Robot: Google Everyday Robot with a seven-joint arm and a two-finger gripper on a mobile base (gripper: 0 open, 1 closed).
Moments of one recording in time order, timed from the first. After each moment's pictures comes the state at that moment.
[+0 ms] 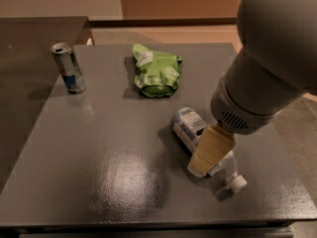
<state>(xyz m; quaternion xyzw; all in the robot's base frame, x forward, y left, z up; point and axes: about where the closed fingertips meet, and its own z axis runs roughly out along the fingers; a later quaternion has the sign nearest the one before) 0.397 -0.117 0.909 -0.47 0.87 -0.05 0.16</state>
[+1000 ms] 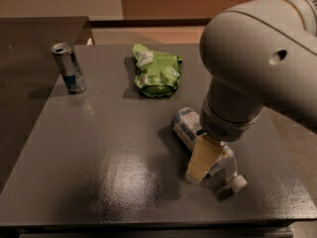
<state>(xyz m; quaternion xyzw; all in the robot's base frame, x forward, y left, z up) 0.404 -0.120 0.858 -0.46 0.88 -0.06 0.09</state>
